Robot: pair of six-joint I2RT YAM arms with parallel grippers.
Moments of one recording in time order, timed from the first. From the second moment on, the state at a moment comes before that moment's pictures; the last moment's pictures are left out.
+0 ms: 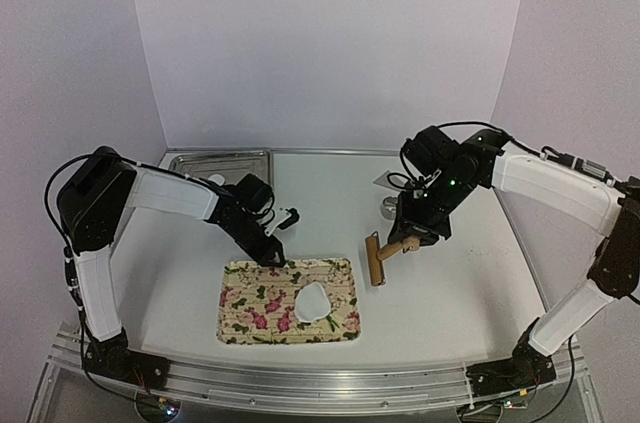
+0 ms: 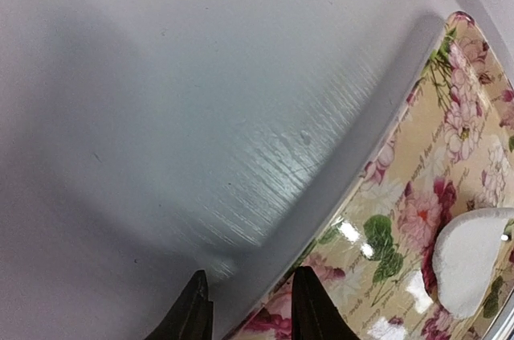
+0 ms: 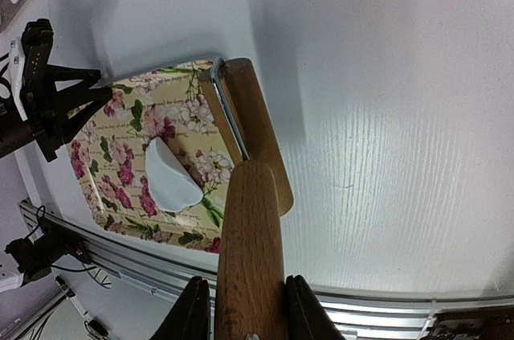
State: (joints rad) left arm -0.71 1.93 1.17 -0.38 0.26 0.05; right arm 0.73 1.56 1.39 -1.06 -0.20 0.85
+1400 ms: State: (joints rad) left arm -0.71 1.67 0.85 -0.33 0.18 -0.24; right arm 0.85 1.80 1.40 -0.75 -0.47 0.96
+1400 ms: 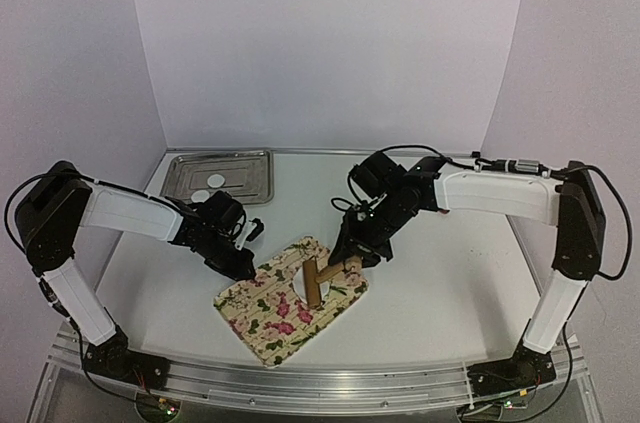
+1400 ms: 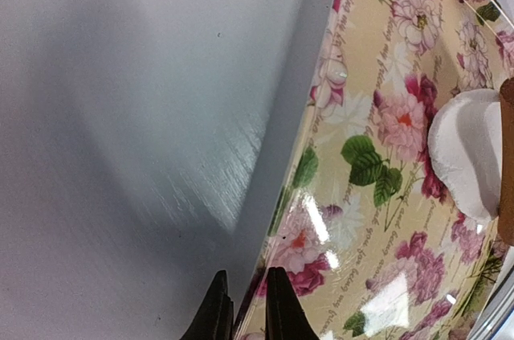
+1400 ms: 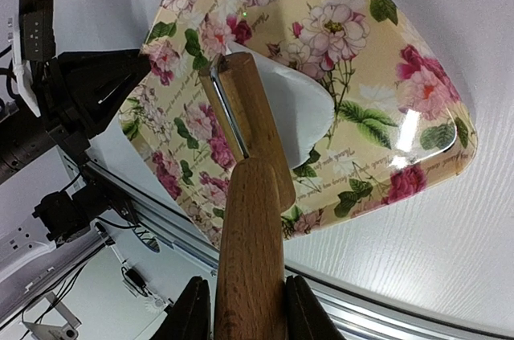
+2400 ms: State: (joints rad) left arm -0.71 1.67 0.85 -0.34 0.16 -0.26; right arm 0.85 1.94 1.53 -0.86 -0.45 0.98
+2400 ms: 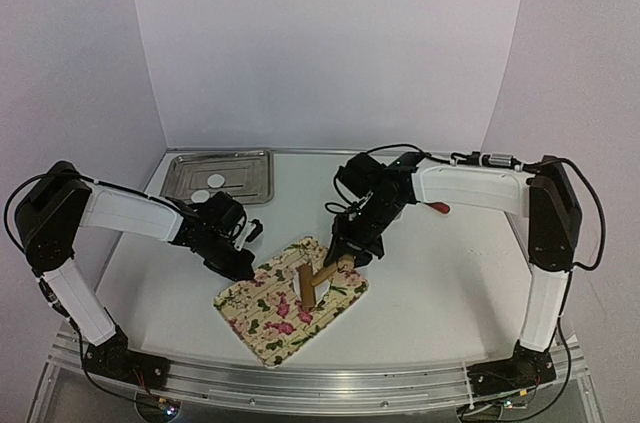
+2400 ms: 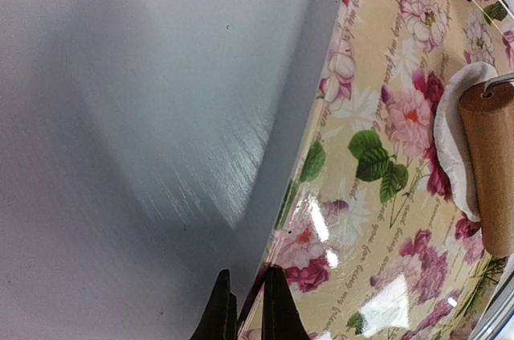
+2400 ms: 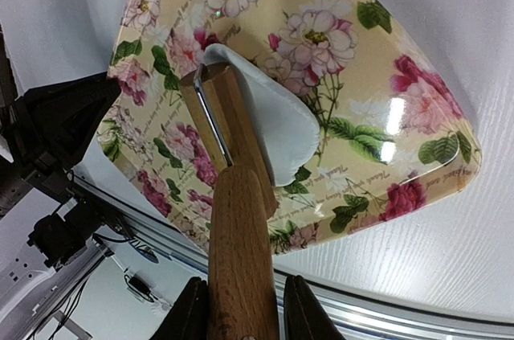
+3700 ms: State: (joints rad) left arm -0.69 1.68 0.86 -0.31 0.21 -0.31; right arm 0.67 1.95 1.49 -0.91 -0.57 0.87
